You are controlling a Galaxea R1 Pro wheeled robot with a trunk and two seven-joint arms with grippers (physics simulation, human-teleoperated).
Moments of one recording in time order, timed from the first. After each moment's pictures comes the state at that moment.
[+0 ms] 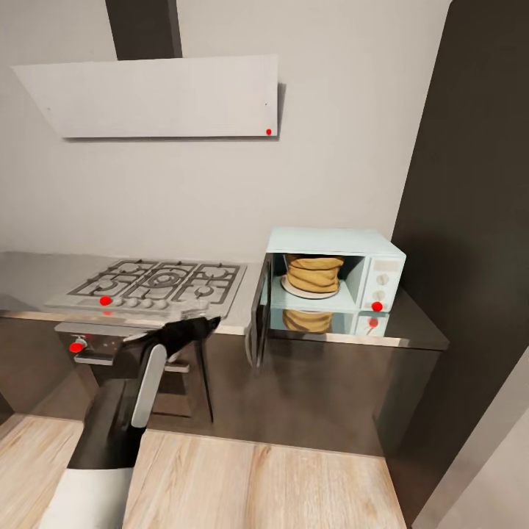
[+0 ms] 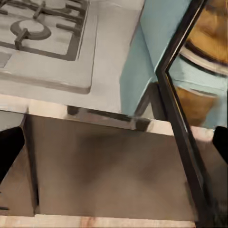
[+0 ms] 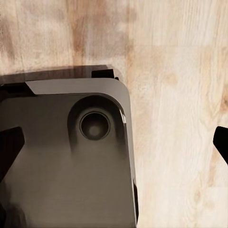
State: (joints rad) left arm -0.59 -0.09 0.00 -1.52 0.21 0.86 0.02; right arm -0.11 -0.05 -0.31 0.03 0.21 -0.17 0.00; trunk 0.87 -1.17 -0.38
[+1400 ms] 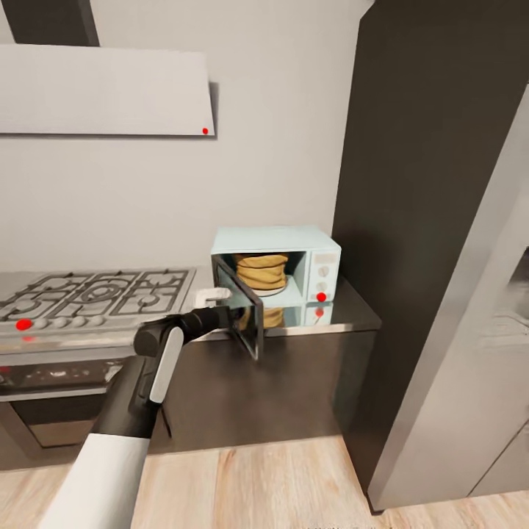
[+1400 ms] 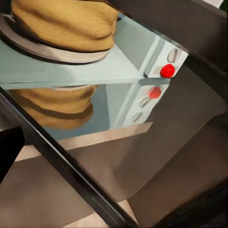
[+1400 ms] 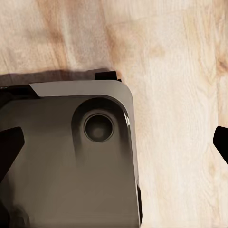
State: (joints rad) left arm -0.70 -0.11 -0.05 -1.39 0.20 0.85 -0.18; right arm -0.11 -0.05 -0.31 0.03 0.21 -0.18 0.00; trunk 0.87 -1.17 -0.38
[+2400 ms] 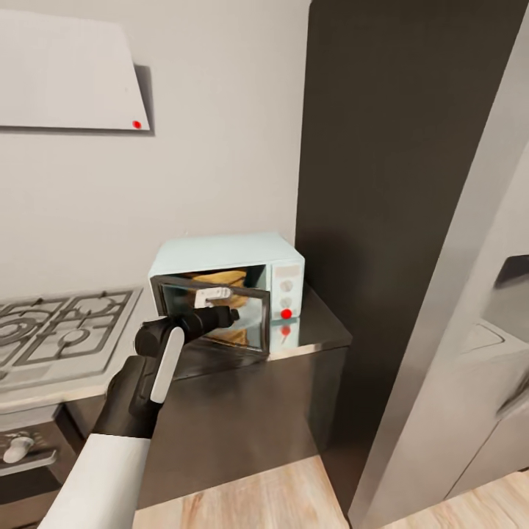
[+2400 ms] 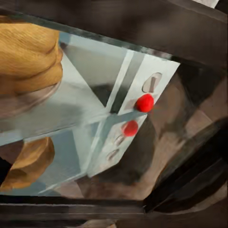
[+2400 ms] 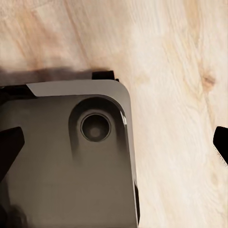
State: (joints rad) left arm -0.70 -0.12 -0.05 -1.39 0.20 0.85 -0.15; right arm -0.11 -0.05 -0.31 0.03 0.21 -0.18 0.00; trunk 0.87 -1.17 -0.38
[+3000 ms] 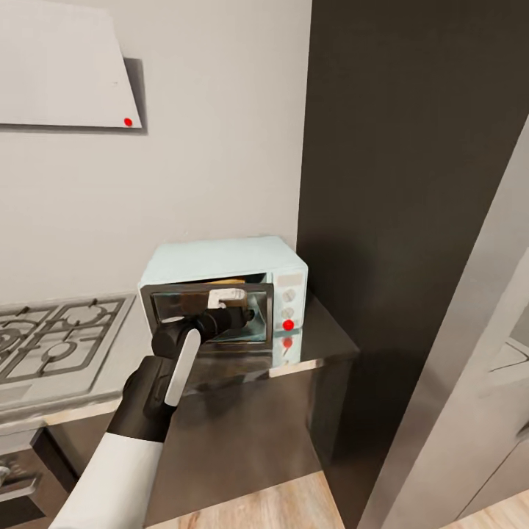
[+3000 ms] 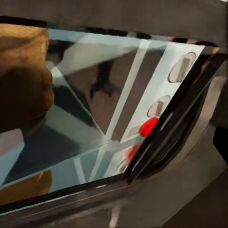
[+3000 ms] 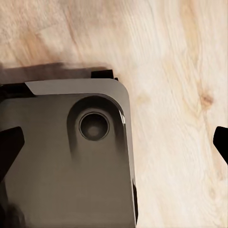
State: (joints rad) left arm -0.70 -0.16 -0.12 -1.38 0.21 0.82 -0.07; right arm -0.11 -0.05 -0.31 0.03 0.21 -0.17 0.00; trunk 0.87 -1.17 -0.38
